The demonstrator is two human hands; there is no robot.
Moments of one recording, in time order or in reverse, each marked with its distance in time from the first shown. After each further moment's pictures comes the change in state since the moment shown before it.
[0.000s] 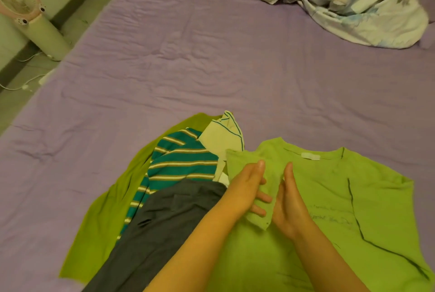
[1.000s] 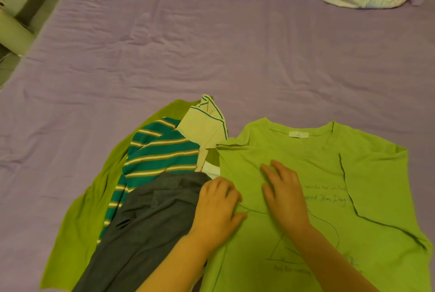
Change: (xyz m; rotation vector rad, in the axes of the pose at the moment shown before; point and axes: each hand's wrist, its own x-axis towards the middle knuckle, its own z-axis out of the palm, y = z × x) left_hand 0.000 -0.097 -0.014 1.292 0.169 0.584; right_hand 0.003 0.022 -0.069 -1.656 0.398 -0.474
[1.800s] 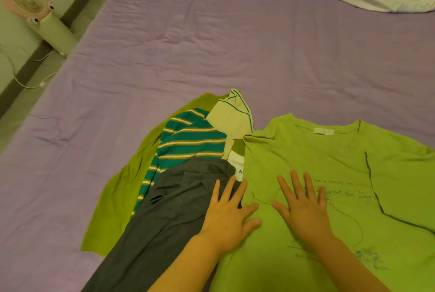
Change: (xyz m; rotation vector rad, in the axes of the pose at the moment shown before) left_hand -0.053 -0.015 0.011 0.132 -0.299 -0.022; right_hand -0.043 0.018 0.032 -0.413 -0.265 -0.007
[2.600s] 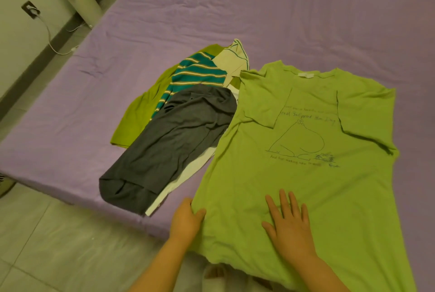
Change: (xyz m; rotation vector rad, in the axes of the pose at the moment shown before) left_hand -0.220 0.091 0.115 -0.804 0.133 -0.889; right_hand -0.253 0.011 0.075 -0.045 -0.132 -0.085
